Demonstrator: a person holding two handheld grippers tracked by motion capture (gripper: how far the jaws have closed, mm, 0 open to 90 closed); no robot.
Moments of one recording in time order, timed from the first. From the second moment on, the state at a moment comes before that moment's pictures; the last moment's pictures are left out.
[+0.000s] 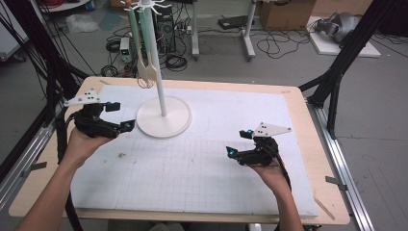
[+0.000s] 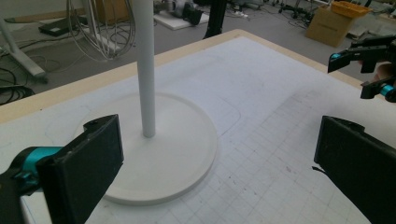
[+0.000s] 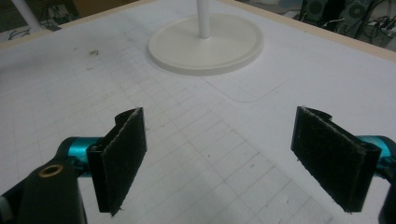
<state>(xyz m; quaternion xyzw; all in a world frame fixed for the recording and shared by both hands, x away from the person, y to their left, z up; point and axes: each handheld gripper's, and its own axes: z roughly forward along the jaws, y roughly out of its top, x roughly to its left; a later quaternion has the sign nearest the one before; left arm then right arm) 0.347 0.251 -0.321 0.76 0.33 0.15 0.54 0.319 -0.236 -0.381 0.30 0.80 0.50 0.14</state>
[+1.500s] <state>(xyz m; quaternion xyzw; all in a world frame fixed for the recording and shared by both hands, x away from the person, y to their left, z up) 0.316 0.245 -0.371 0.77 0.33 0.17 0.52 0.314 -0.236 -0.385 0.31 0.80 0.50 0.15</state>
